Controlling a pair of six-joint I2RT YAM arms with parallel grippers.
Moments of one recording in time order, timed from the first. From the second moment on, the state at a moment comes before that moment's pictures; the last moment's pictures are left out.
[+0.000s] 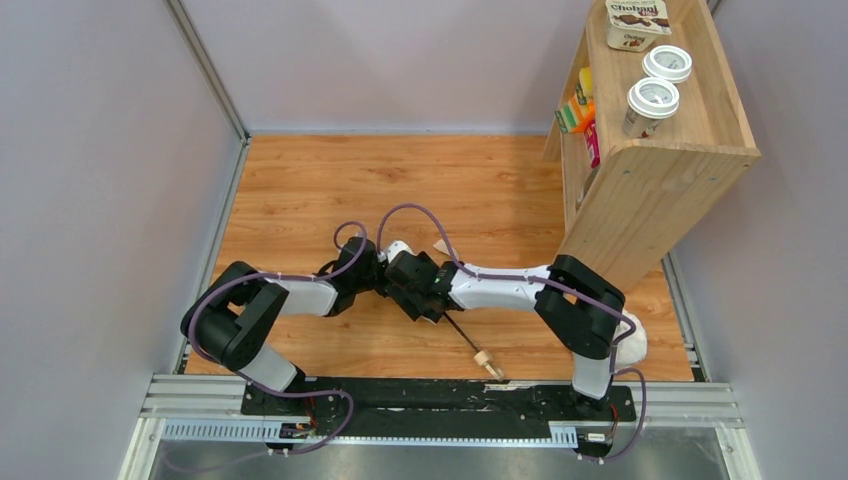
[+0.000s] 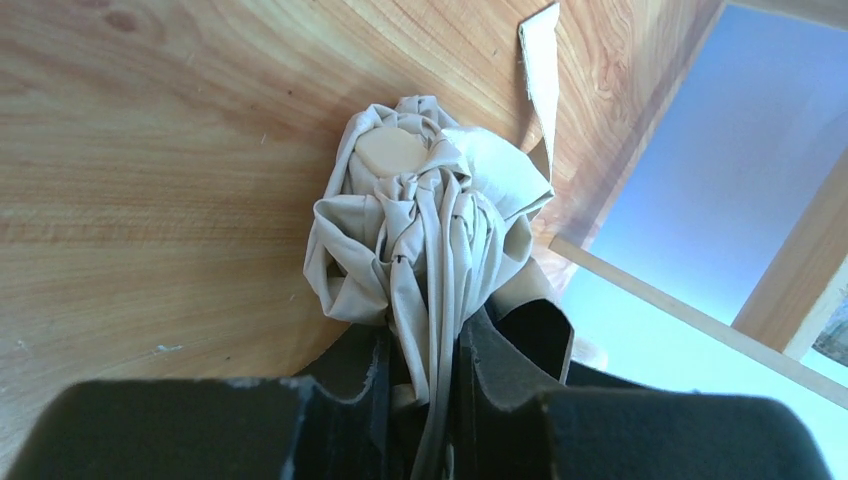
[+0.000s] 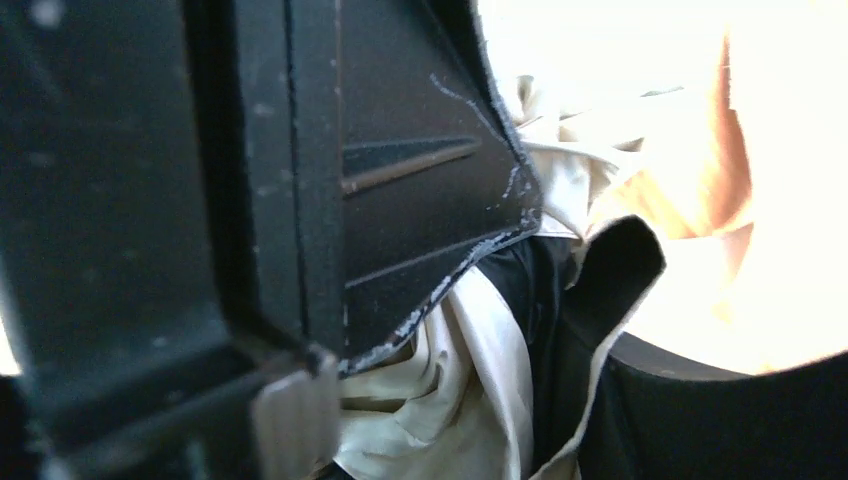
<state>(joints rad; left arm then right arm) -0.58 1.55 0.48 0.41 0.21 -1.39 1.05 1.86 1.17 -0.35 0.26 0.18</state>
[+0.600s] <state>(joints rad) -0.57 1.45 0.47 0.26 0.09 -1.37 0.96 1.78 1.06 -0.17 0.09 0.11</state>
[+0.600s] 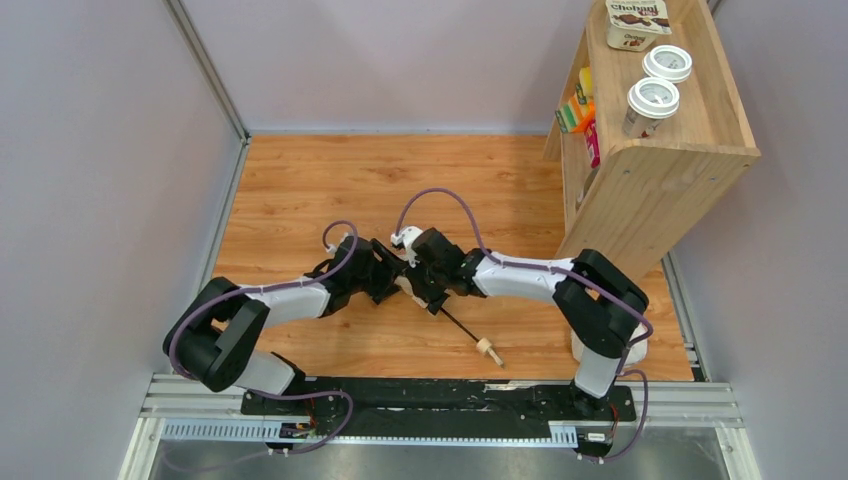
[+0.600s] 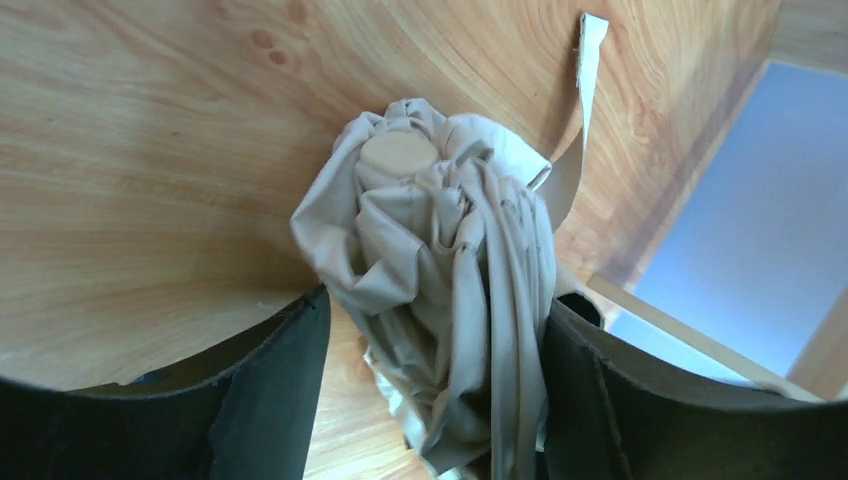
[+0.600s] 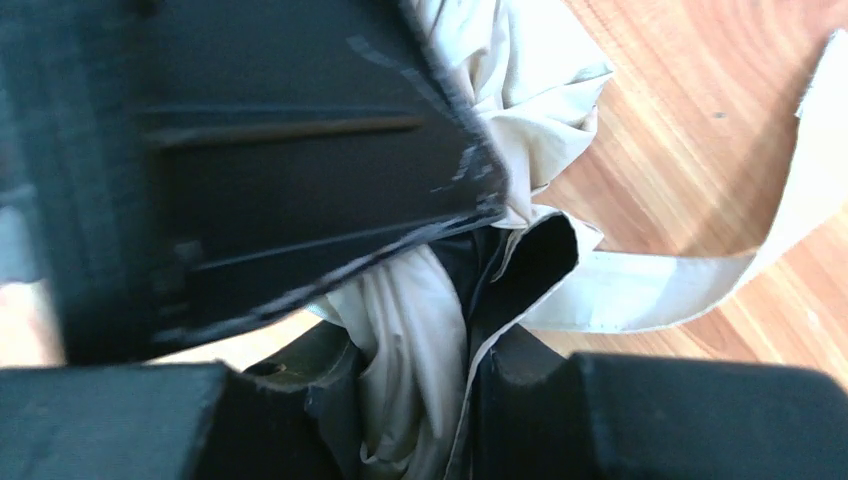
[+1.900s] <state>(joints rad) -0.60 1.48 0.54 0.22 0.18 -1.38 0.84 1.77 1.08 -0.32 -0.29 0.23</state>
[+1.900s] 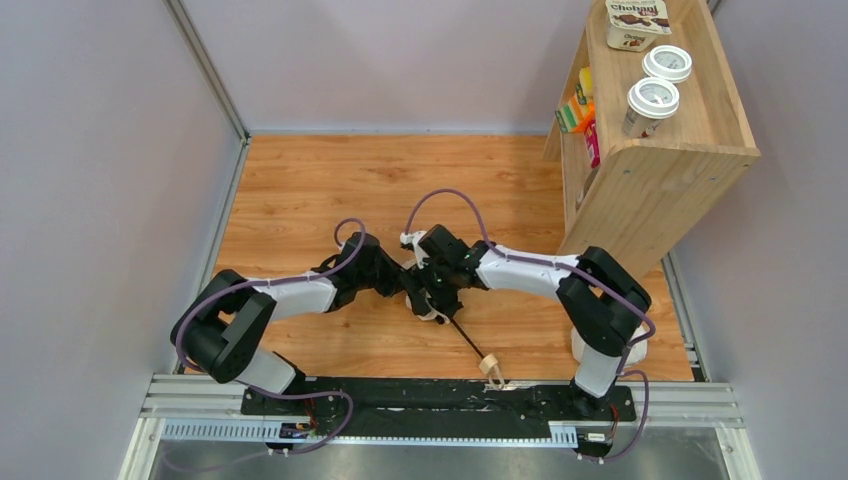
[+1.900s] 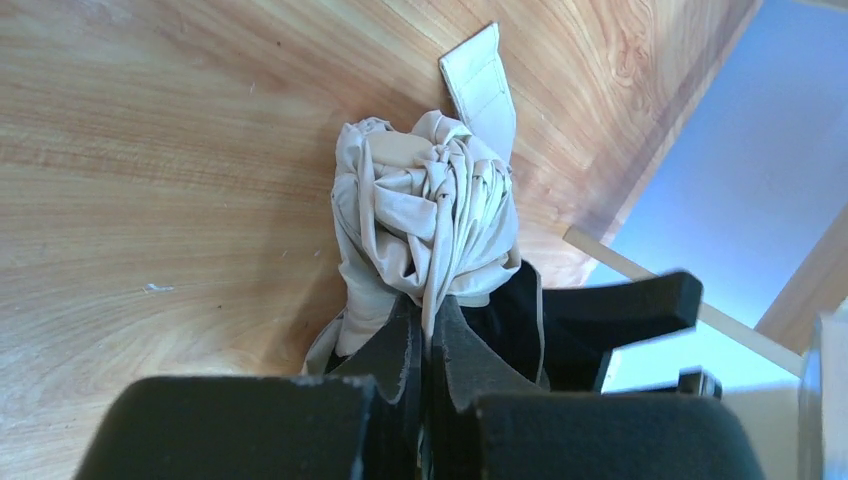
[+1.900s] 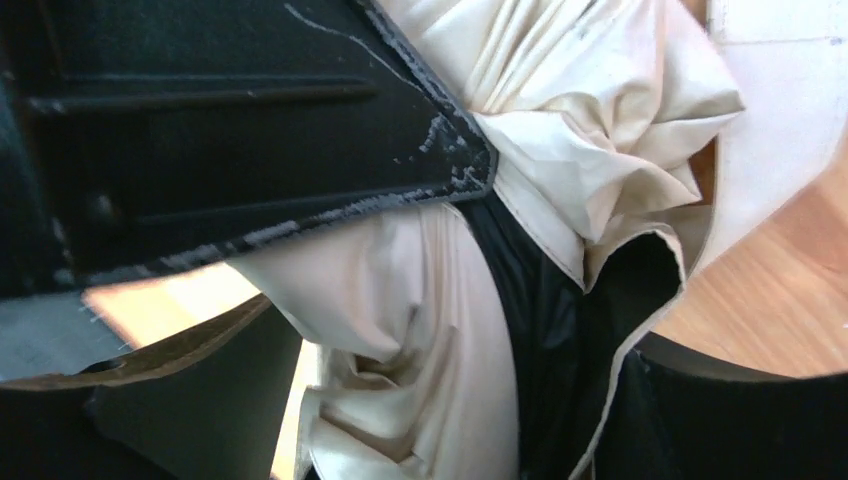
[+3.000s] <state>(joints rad) -0.58 1.45 0.49 0.27 0.08 -1.44 0.99 1.82 1.08 -0.16 0.22 0.15</state>
